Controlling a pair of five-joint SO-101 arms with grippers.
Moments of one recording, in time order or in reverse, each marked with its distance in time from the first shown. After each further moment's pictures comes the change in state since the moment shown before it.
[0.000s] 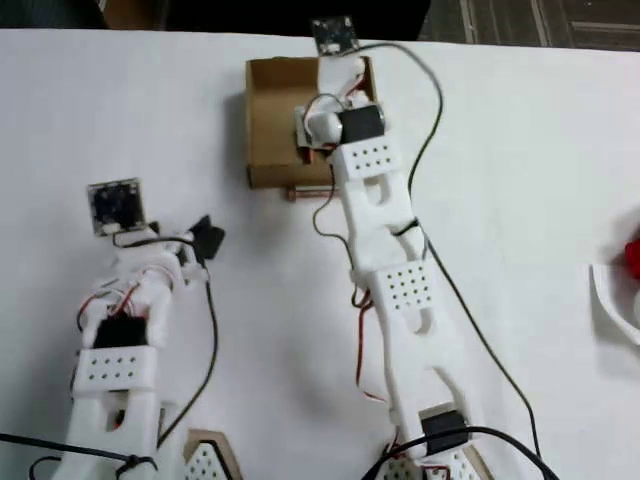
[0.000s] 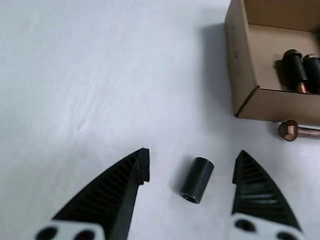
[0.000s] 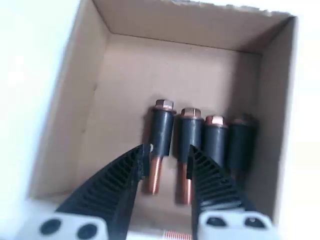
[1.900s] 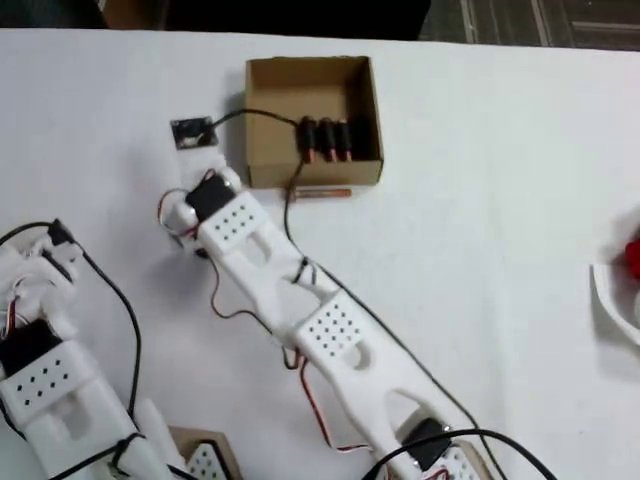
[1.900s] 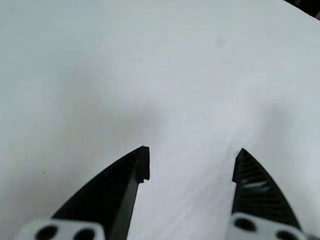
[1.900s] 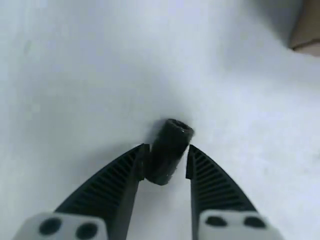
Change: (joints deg) left arm -31.6 0.0 -13.3 14.2 0.0; right arm -27.8 4.4 10.6 6.9 -25.5
